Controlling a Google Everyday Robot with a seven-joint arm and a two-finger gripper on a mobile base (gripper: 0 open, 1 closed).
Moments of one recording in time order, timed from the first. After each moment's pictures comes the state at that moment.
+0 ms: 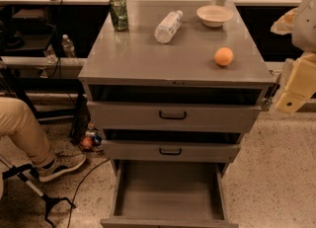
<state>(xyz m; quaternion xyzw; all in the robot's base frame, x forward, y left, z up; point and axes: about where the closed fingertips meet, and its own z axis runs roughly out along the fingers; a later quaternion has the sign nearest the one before) 0.438 -0.211 0.996 -0.60 0.77 -0.06 0.19</state>
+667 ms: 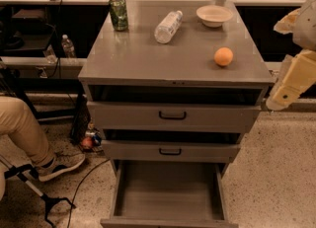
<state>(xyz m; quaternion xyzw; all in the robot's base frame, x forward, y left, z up) 0.463 -0.227 0.985 -0.58 0.79 -0.04 0.21</state>
